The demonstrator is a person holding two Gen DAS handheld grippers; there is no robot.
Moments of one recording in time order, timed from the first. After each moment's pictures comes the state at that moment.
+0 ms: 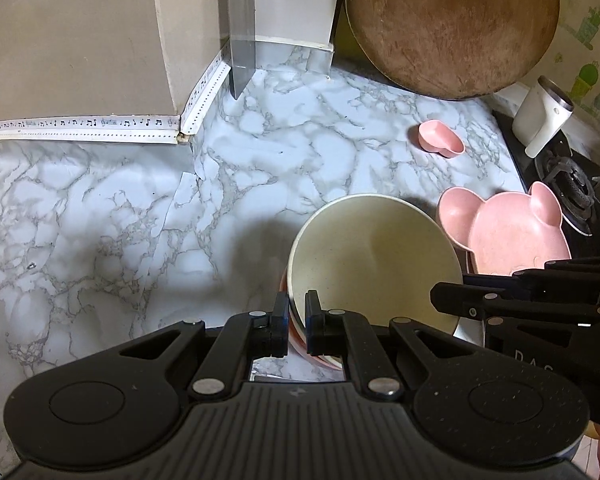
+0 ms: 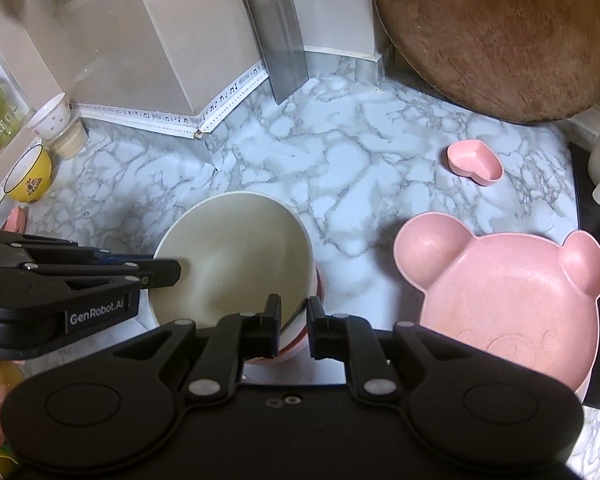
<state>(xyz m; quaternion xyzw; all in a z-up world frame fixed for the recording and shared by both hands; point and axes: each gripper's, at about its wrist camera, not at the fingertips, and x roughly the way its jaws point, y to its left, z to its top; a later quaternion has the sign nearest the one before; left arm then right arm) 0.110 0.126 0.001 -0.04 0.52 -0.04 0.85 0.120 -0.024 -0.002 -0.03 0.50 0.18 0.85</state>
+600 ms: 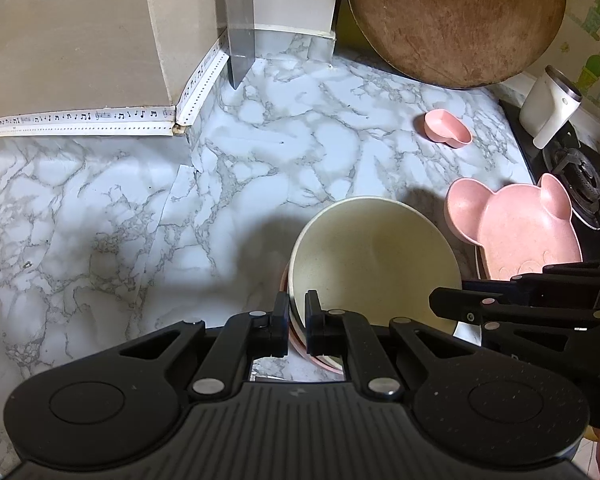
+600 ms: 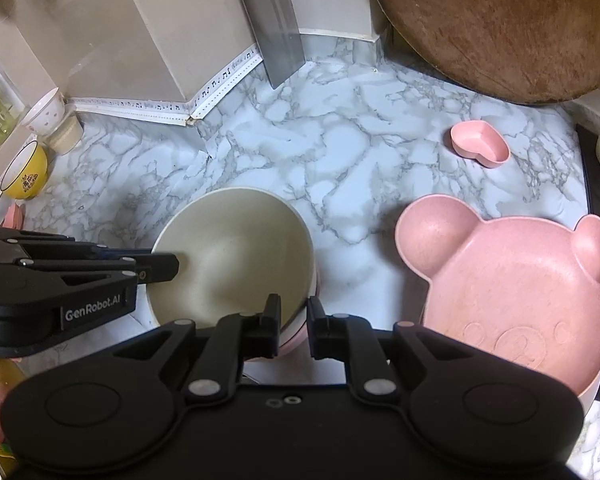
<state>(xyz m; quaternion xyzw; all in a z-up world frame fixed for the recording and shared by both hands) 0.117 0.123 -0.010 -0.03 0.53 -0.04 0.85 0.127 -0.027 -0.016 -0.02 0.52 0.18 0.83</state>
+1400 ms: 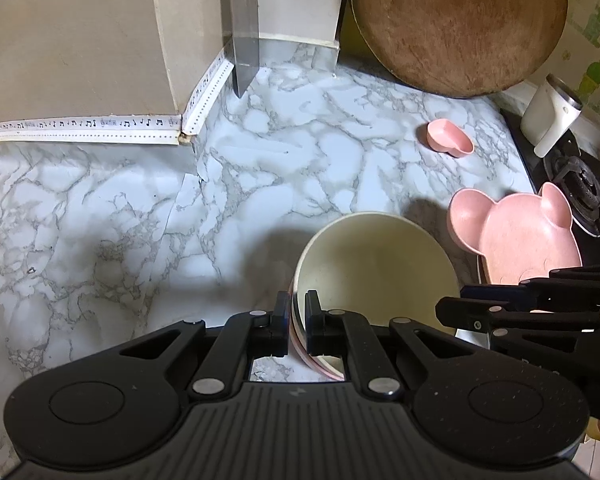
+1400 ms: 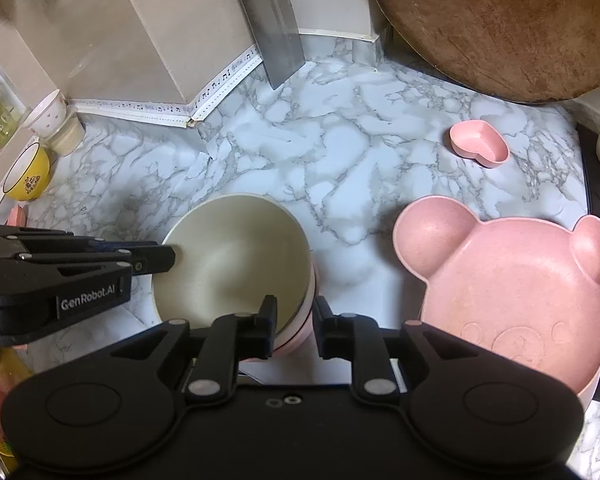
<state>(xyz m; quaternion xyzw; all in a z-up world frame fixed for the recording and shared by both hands) 0.118 0.129 -0.006 -0.03 0.52 -0.03 0.86 0.127 -0.028 -0.010 -0.01 0.52 0.19 0.83</state>
